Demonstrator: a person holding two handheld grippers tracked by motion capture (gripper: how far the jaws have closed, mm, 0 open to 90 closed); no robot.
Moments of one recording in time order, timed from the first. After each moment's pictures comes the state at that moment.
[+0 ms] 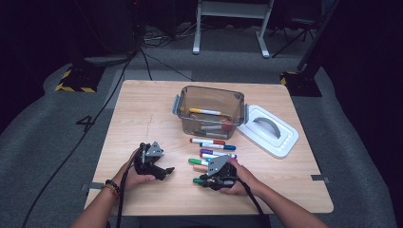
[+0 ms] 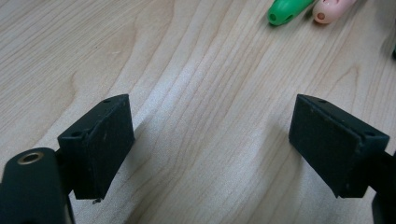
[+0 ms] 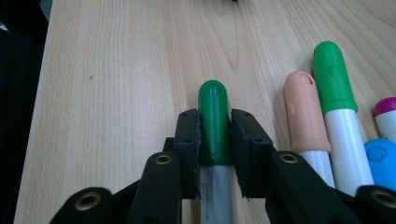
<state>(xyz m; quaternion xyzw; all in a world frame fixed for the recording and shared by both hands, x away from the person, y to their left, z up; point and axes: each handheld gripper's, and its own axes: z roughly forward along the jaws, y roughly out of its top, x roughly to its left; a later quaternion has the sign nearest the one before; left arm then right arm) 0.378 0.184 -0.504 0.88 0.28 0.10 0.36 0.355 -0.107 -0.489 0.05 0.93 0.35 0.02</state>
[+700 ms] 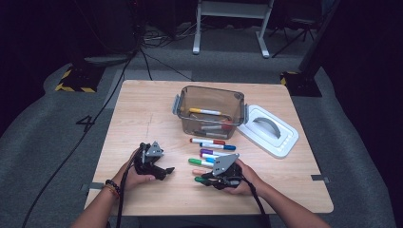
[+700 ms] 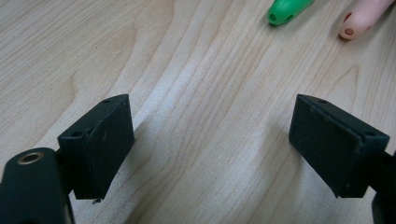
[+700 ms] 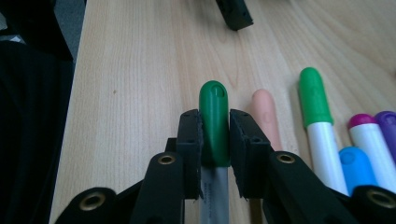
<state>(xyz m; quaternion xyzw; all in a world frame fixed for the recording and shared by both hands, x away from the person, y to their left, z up) 0.378 0.184 -0.504 0.88 0.28 0.10 0.36 0.350 -0.120 -0.470 0.04 0.92 0.39 0.03</state>
